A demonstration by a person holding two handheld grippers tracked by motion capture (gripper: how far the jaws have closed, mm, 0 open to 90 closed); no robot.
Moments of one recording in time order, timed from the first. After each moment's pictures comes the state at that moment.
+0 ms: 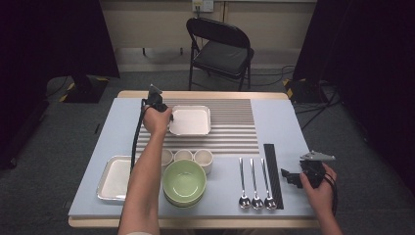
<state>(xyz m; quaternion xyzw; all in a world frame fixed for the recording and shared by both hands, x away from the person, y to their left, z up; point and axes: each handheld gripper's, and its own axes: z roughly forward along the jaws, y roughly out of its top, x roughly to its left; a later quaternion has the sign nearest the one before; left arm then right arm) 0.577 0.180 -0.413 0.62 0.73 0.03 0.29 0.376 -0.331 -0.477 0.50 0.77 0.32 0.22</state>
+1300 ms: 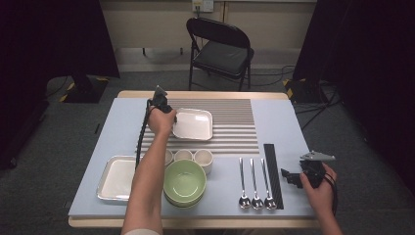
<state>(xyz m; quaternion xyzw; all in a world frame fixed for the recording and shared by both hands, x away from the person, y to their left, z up) 0.582 0.167 -0.423 0.64 0.72 0.03 0.27 0.376 -0.331 -0.477 0.50 0.77 0.32 0.22</state>
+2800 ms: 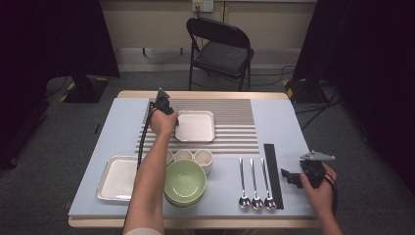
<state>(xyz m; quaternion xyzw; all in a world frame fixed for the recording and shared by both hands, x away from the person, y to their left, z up) 0.585 0.163 -0.434 0.65 0.72 0.00 0.25 0.376 -0.331 -0.477 0.50 0.77 0.32 0.22</state>
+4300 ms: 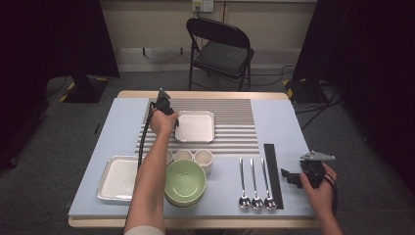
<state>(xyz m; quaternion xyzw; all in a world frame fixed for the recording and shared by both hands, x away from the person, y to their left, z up) 0.590 0.164 -0.441 0.66 0.71 0.00 0.25 0.376 -0.331 -0.477 0.50 0.77 0.32 0.21</state>
